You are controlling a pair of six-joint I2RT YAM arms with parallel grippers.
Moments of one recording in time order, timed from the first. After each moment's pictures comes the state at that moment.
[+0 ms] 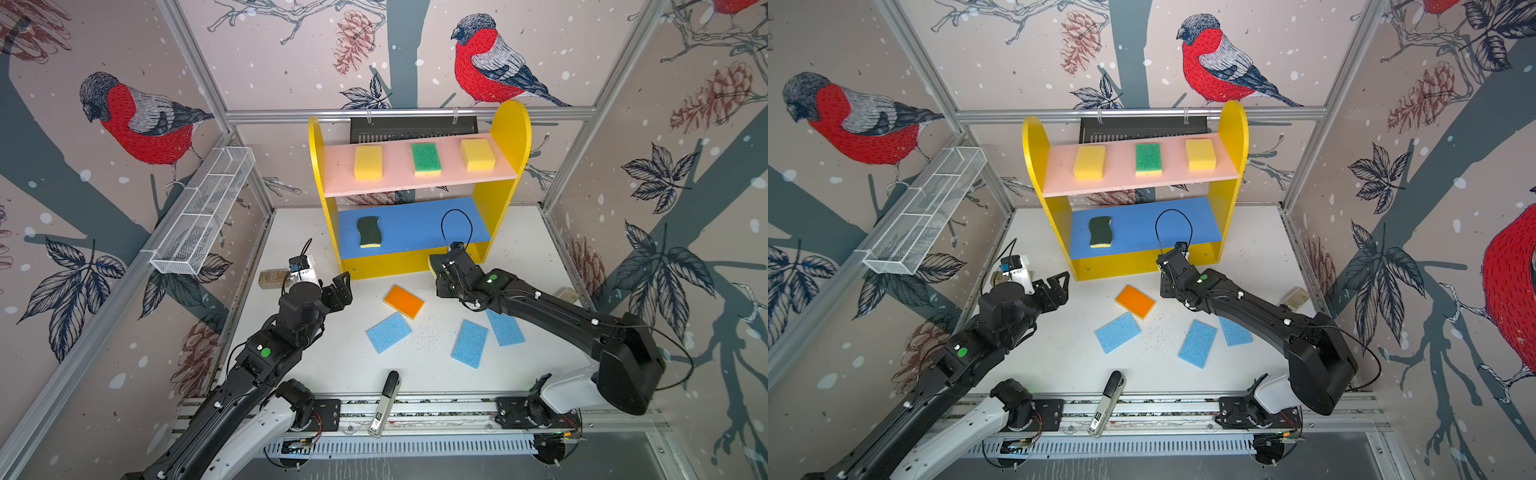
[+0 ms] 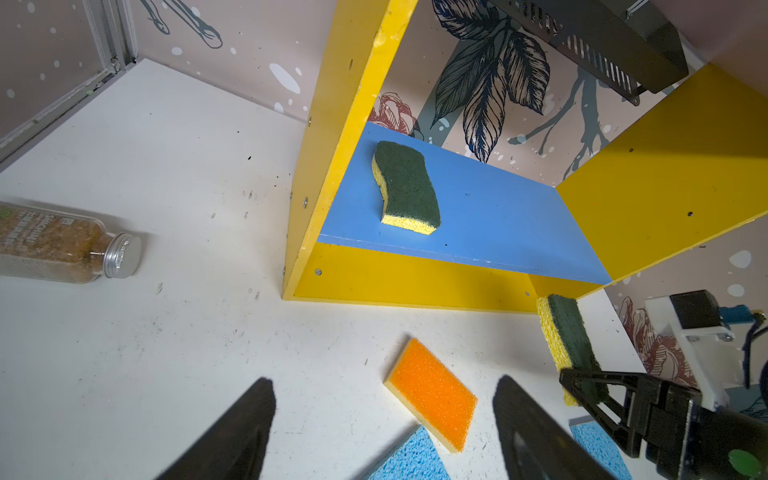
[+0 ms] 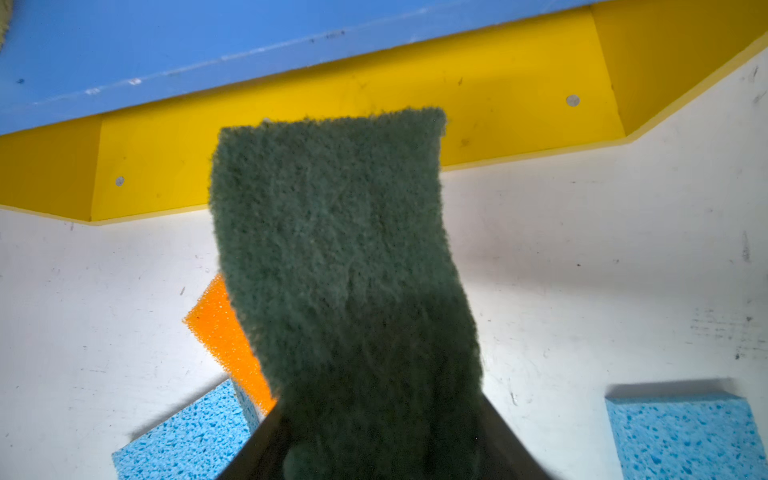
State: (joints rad) left arm -0.57 0.64 0.74 -0.50 -0.32 -0.62; right arm 0.80 1.44 1.06 -0.55 0.27 0.60
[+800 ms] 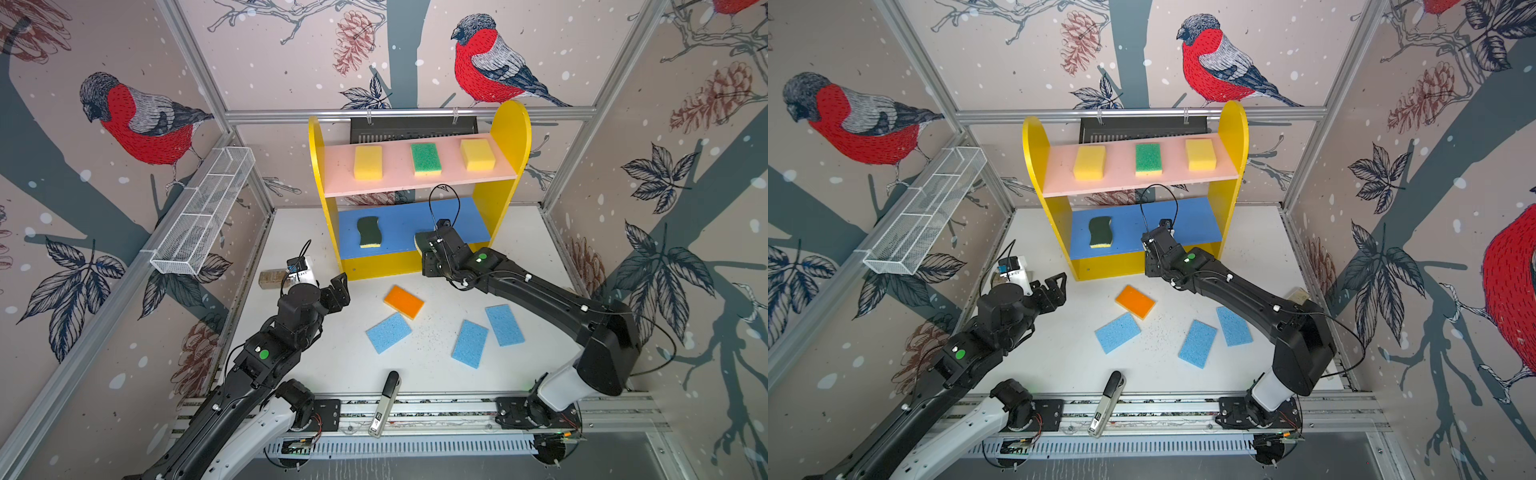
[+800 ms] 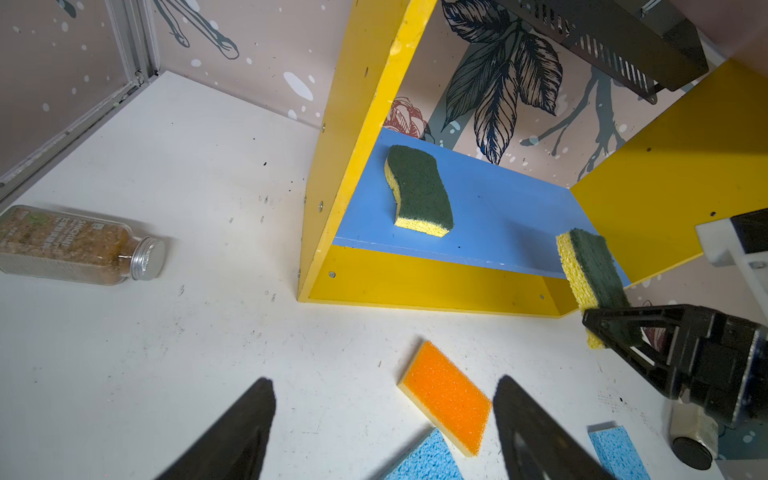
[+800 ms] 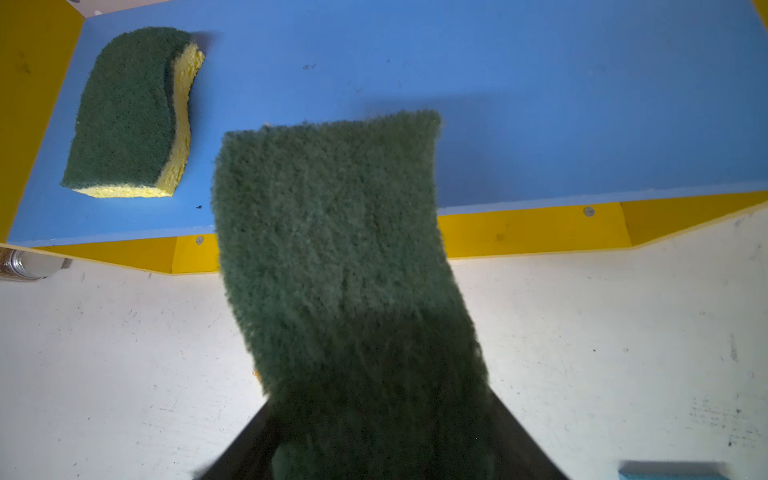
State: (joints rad) left arm -0.57 0.63 0.74 -0.53 -0.35 -0.60; right arm 0.82 1.59 1.36 -0.62 0.31 0.52
